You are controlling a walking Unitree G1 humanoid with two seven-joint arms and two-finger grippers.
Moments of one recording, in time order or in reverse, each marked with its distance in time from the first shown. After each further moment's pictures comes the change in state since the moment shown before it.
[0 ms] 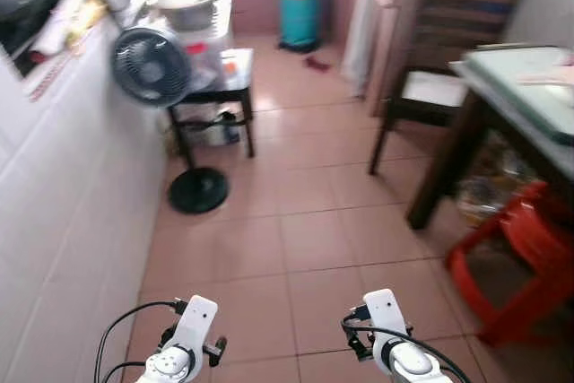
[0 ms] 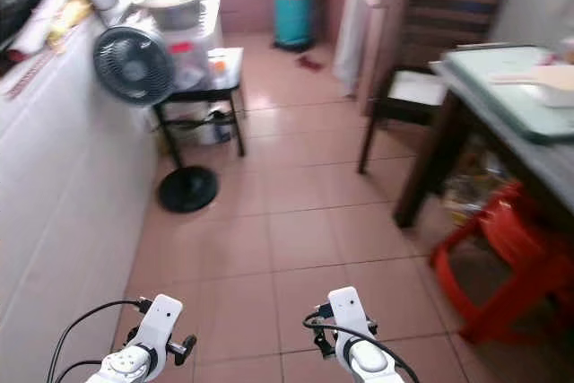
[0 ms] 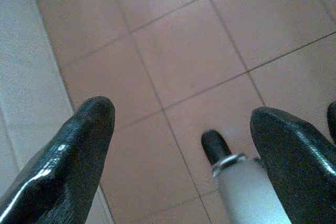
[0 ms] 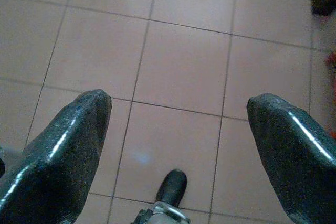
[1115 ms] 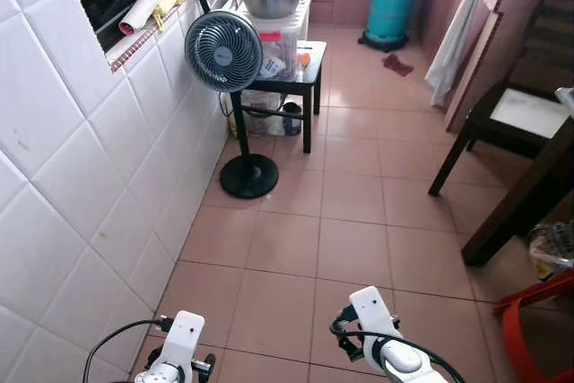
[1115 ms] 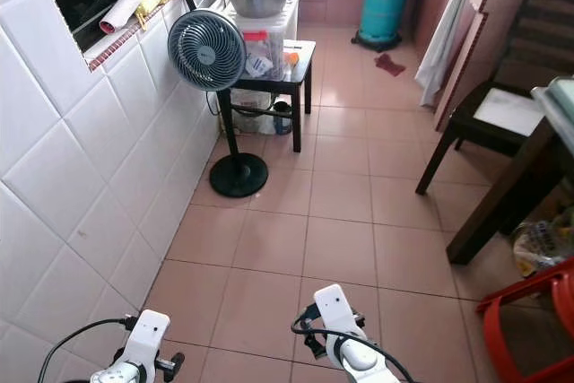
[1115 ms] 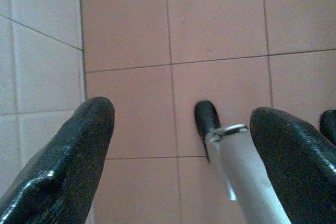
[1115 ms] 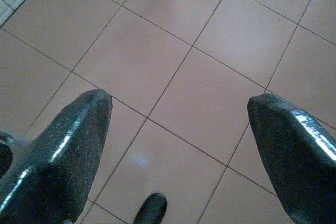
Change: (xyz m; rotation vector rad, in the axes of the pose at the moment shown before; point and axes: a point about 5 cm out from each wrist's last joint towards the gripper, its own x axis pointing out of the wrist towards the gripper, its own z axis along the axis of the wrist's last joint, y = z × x) left arm -0.006 0.002 -0.027 -0.096 0.094 0.029; right arm 0.002 0.012 0.007 -0.107 -0.030 0.072
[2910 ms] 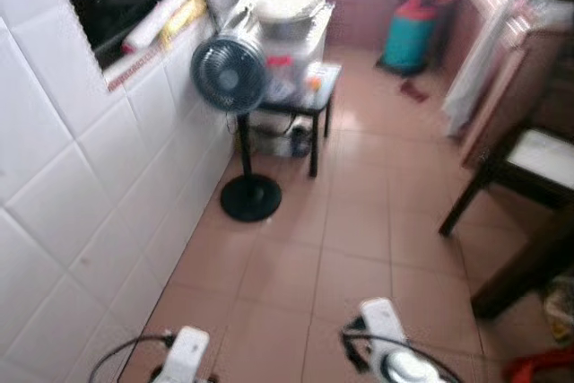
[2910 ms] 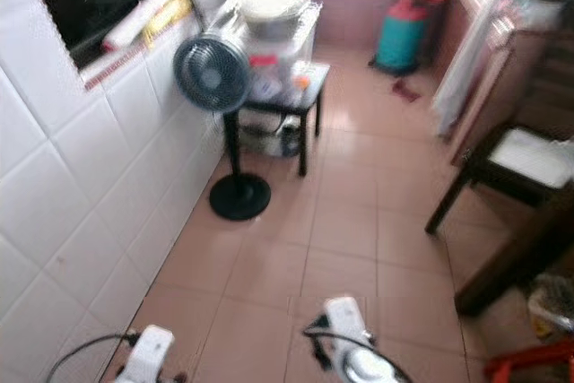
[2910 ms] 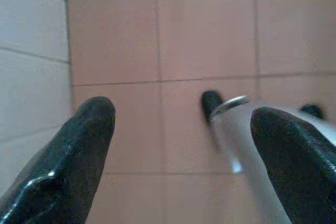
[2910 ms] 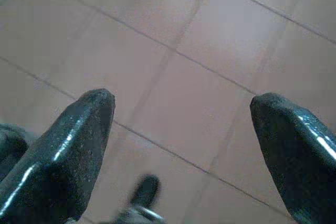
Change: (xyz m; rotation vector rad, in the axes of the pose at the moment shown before) left arm -0.005 -0.005 -0.023 0.027 0.067 -0.053; right arm 0.001 0.003 -0.007 0.120 0.070 -0.033
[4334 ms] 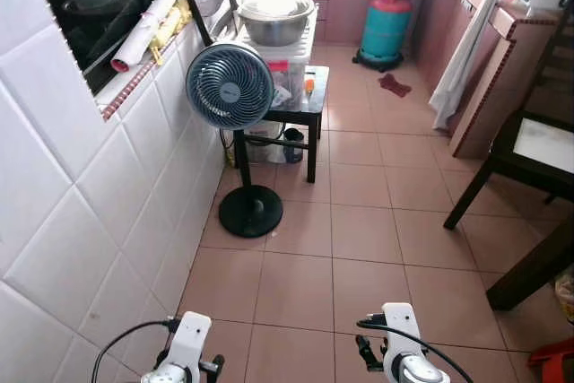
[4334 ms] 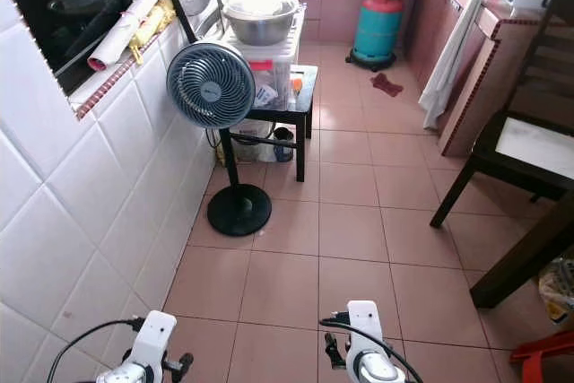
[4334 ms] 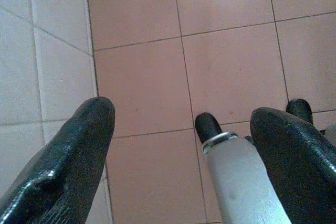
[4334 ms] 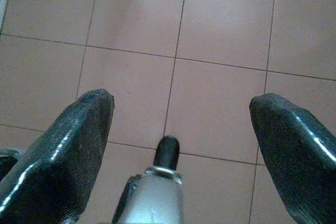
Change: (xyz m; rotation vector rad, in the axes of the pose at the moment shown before) left arm 0.005 -0.002 0.031 -0.024 -0.088 0.000; right arm -0.007 -0.024 -0.018 0.204 0.063 -0.120
